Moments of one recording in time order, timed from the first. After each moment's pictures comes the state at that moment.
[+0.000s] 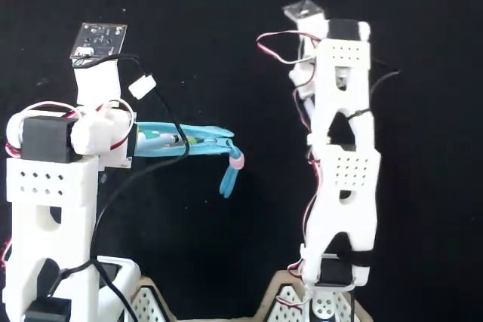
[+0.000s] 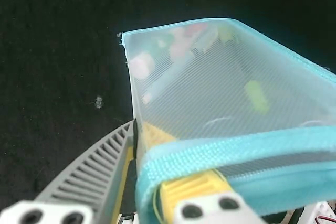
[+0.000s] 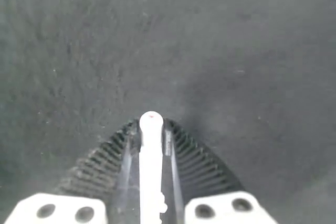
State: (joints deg) left arm 0.0 -33.9 5.5 100.4 -1.5; right arm 3.6 51.7 -57.8 98.9 22.5
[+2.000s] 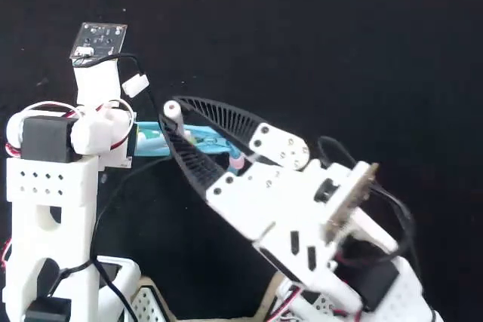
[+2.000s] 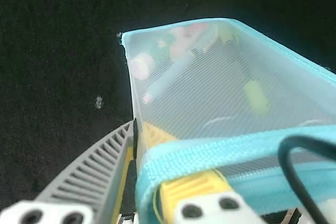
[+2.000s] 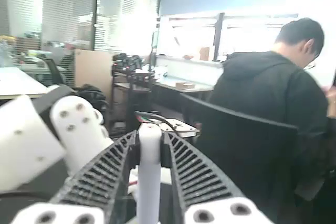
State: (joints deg) left arm 0.0 -33.9 5.5 100.4 -1.5; right arm -48.2 -70.0 37.8 29.4 4.4
